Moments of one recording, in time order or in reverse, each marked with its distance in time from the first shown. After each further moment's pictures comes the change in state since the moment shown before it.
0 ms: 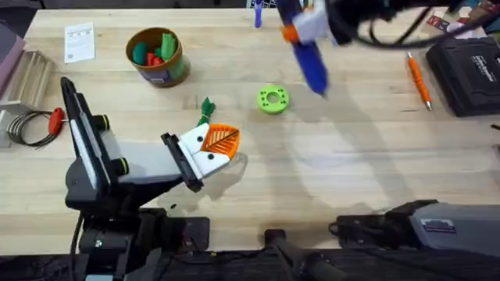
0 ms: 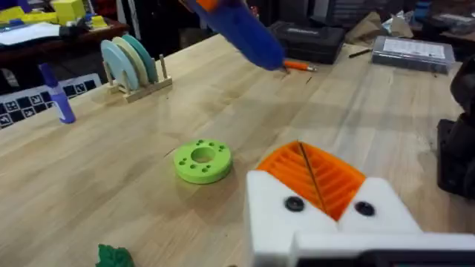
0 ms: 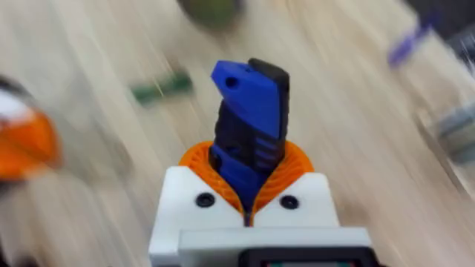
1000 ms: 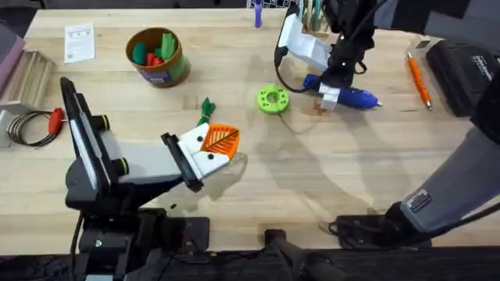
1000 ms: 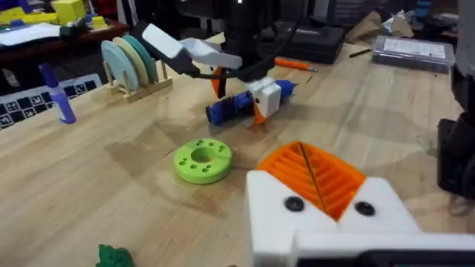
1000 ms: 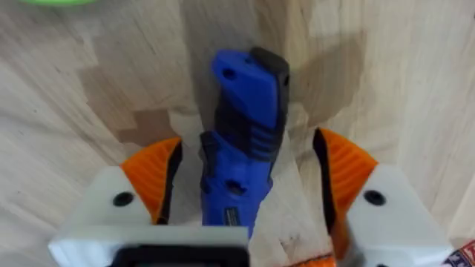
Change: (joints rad) left arm 0.000 0.000 0.000 0.000 -0.001 0.003; right arm -0.055 0.471 0.010 -0.160 0.731 -0.501
